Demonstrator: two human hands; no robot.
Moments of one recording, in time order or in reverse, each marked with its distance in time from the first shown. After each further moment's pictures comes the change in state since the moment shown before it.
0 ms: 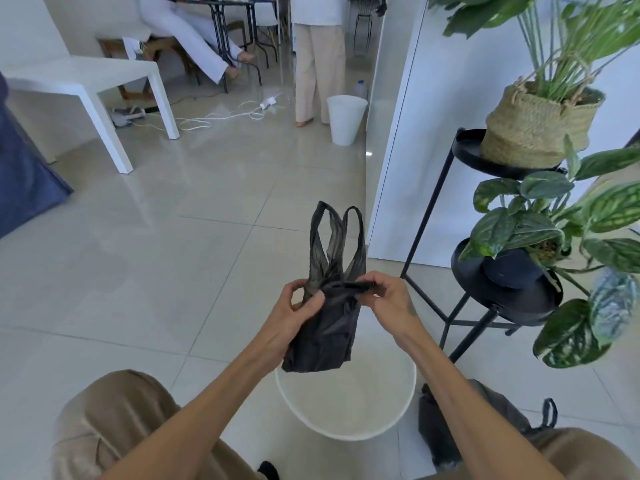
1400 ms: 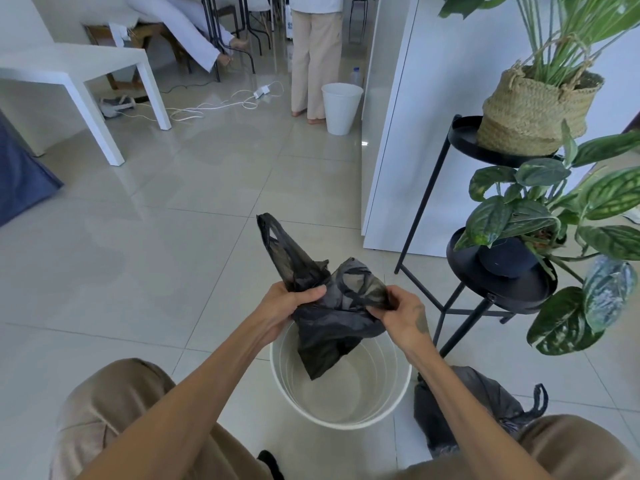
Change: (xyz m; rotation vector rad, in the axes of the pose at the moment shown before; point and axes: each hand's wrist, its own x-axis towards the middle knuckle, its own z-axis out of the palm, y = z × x) left_hand 0.032 0.002 -0.004 -0.088 0.018 -0.126; right_hand -0.021 0.037 -0.014 -0.088 0.117 0.211
